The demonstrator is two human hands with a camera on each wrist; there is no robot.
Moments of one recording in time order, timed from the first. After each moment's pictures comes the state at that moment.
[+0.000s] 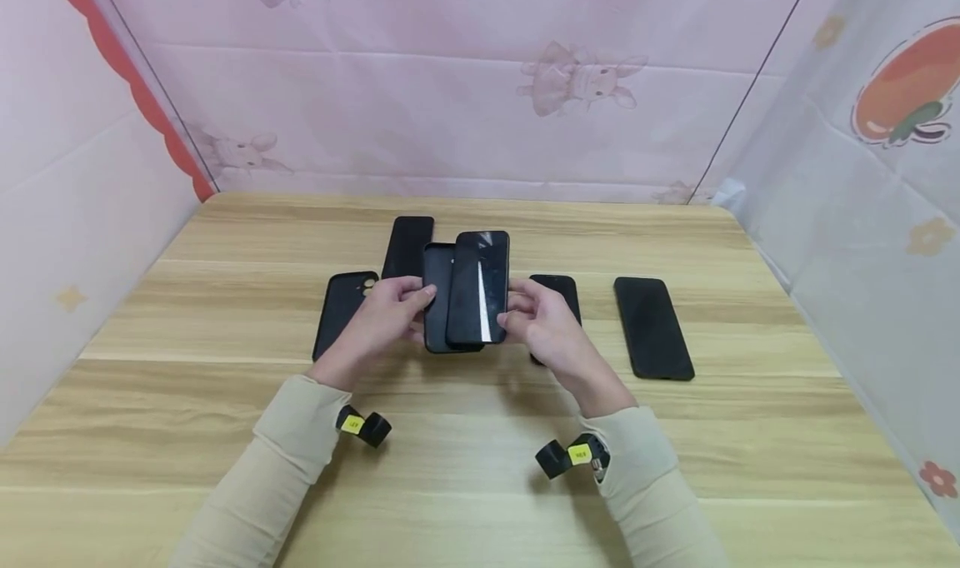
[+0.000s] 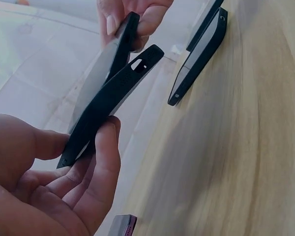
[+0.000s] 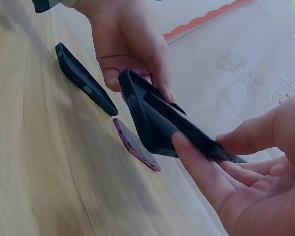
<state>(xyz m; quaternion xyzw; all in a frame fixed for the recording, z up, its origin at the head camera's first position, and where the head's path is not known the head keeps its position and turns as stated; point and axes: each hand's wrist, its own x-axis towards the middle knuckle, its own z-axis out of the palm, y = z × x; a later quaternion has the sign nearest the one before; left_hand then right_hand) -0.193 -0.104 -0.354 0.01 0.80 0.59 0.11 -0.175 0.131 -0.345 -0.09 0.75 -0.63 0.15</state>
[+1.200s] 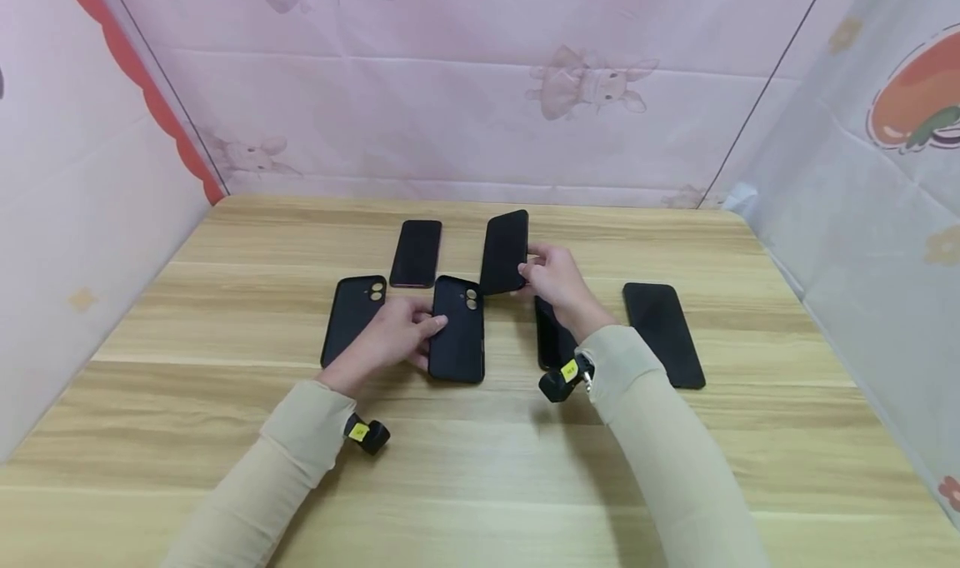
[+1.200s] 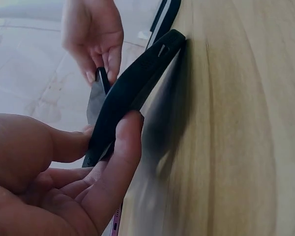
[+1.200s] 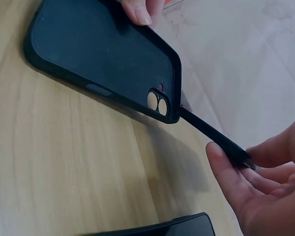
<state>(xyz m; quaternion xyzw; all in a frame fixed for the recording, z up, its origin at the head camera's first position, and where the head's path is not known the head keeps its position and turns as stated) -0.197 -0.106 -0.371 0.00 0.83 0.53 0.18 -0.264 0.130 -0.352 -0.03 0.77 -0.62 0.13</state>
